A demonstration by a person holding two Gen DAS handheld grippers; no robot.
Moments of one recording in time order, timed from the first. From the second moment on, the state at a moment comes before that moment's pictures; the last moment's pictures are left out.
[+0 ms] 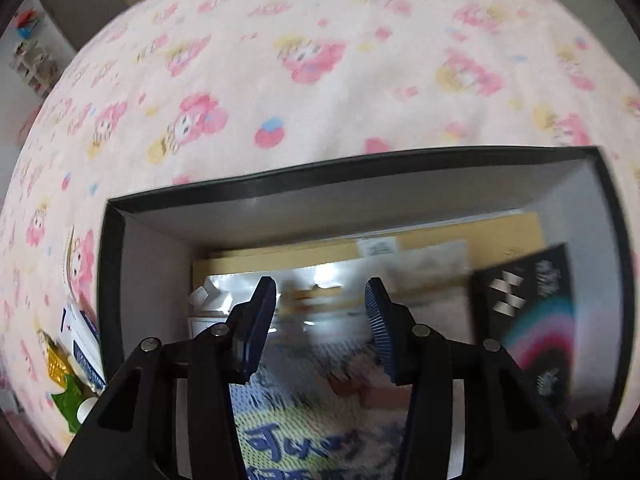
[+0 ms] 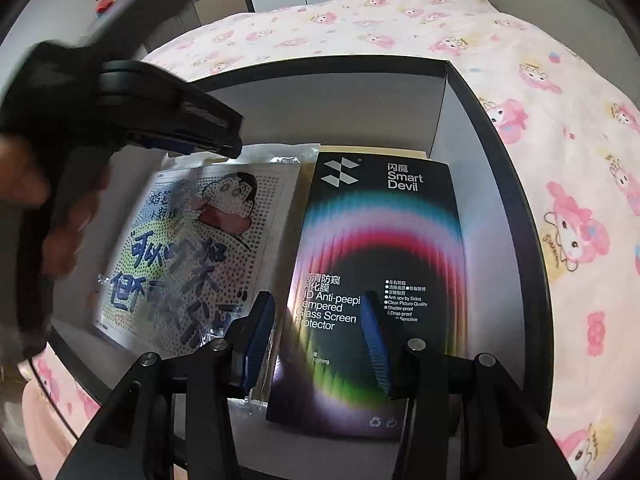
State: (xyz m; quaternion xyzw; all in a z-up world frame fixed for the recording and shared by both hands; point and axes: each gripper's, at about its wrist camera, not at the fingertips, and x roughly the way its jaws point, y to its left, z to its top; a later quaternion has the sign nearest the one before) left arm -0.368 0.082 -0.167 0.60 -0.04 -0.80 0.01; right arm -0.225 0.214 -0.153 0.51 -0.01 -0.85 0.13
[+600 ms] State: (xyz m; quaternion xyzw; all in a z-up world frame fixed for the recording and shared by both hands) left arm -0.291 0.074 -0.127 0.57 0.02 -0.82 -0.04; right arm -0.224 0.218 -0.147 0.51 -0.02 -0.85 0.13
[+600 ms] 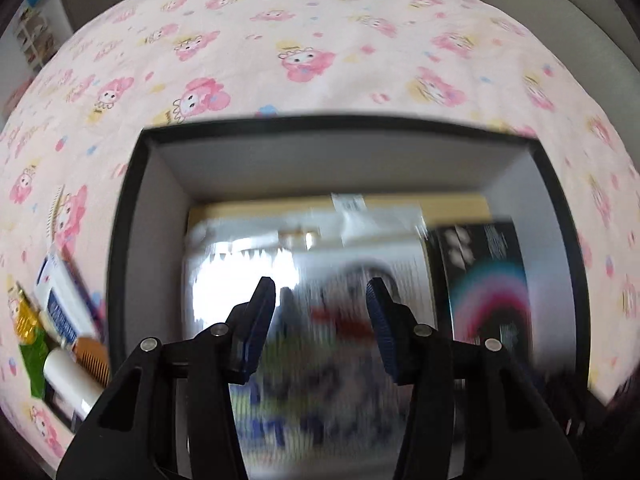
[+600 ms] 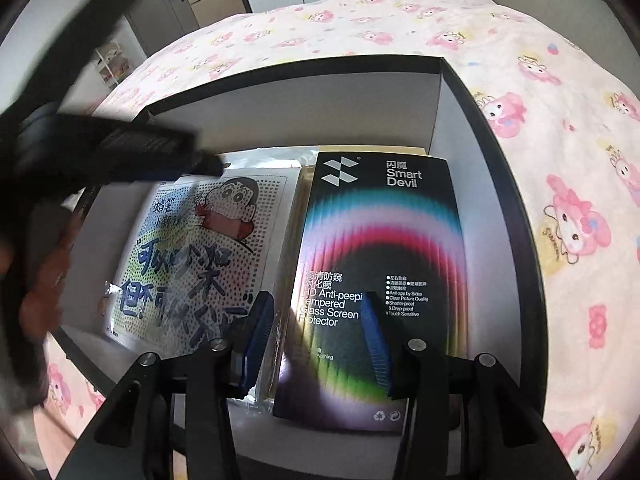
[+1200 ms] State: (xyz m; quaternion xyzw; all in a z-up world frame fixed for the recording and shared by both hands) left arm -0.154 0.047 -0.062 0.51 0.06 -0.85 -0.09; right arm -0.144 0.210 -0.075 0.42 -0.04 -0.90 0.12
